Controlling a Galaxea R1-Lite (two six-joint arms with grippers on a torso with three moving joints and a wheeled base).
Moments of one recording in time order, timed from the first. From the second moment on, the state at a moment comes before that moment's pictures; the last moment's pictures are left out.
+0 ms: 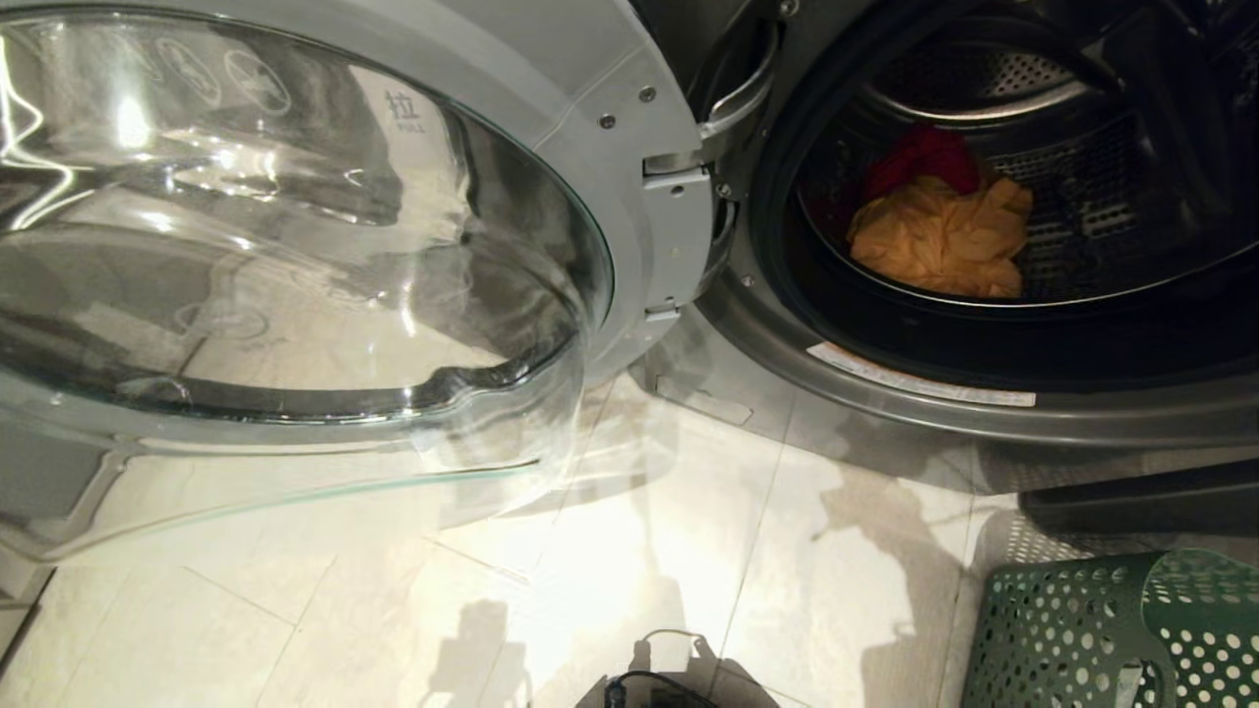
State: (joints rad) left arm 0.00 0.00 0.00 0.00 -0.01 0.05; right arm 0.27 0.72 -0.71 0.47 -0.14 -0.08
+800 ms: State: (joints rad) left arm 0.00 0.00 0.00 0.00 -0.01 0.05; right arm 0.27 0.86 -0.66 0.12 -0.19 -0.08
